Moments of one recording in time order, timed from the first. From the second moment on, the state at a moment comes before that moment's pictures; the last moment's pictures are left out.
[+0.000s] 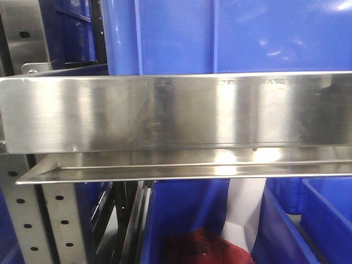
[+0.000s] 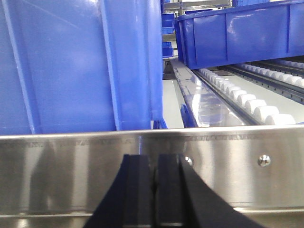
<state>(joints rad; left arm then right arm) -0.09 -0.02 0.03 -0.04 0.12 0.03 0.07 -0.01 0.03 0.04 0.05 0.10</state>
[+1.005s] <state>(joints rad) -0.09 -0.02 0.03 -0.04 0.12 0.03 0.07 -0.01 0.03 0.04 0.09 0.09</state>
